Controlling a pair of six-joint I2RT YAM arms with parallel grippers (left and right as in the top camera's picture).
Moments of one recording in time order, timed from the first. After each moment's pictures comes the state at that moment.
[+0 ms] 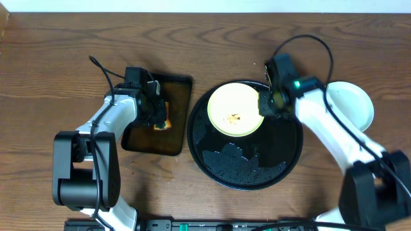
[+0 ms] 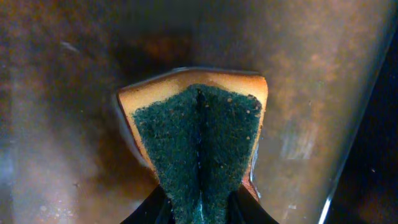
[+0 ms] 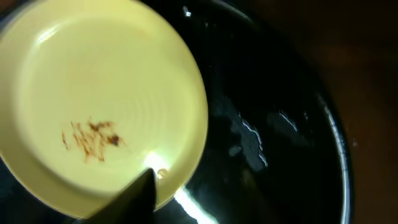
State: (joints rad) left arm -0.05 1.80 1.03 -0.58 0.22 -0.14; right arm 0.34 1.67 1.15 -0.69 0.02 0.35
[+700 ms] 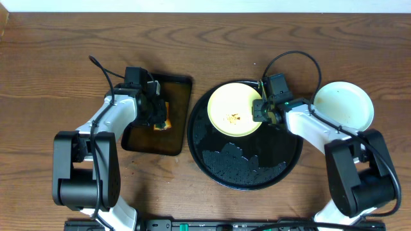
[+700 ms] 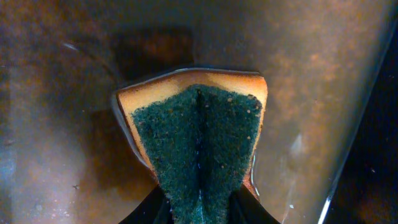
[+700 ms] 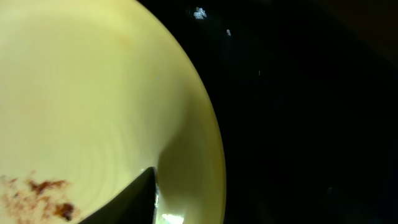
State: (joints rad) left arm -0.05 1.80 1.03 -0.58 0.22 -0.14; right arm 0.34 1.82 0.97 -0.28 0.00 0.30
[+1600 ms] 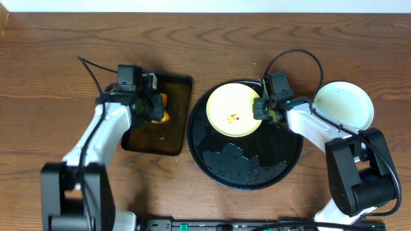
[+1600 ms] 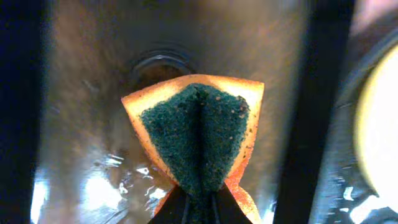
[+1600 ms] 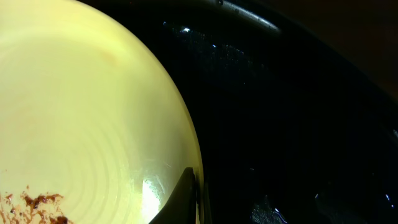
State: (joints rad) left arm -0.05 1.60 1.01 -0.58 0.22 -0.14; right arm 0.33 1.82 0.98 -0.26 -0.01 0.31
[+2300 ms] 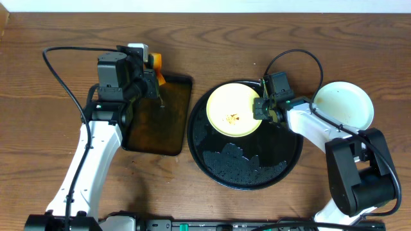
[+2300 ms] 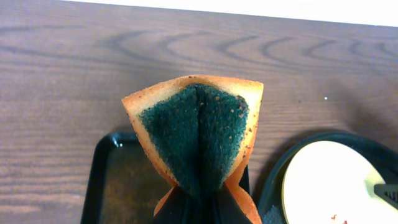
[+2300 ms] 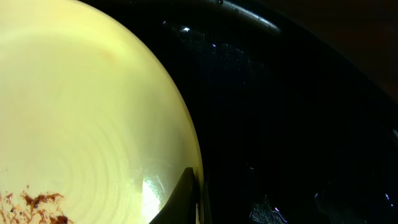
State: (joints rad) left arm -0.05 1.38 1.01 -0.29 0.22 -0.10; right arm 0.33 1.82 0.98 -0.27 -0.01 0.31
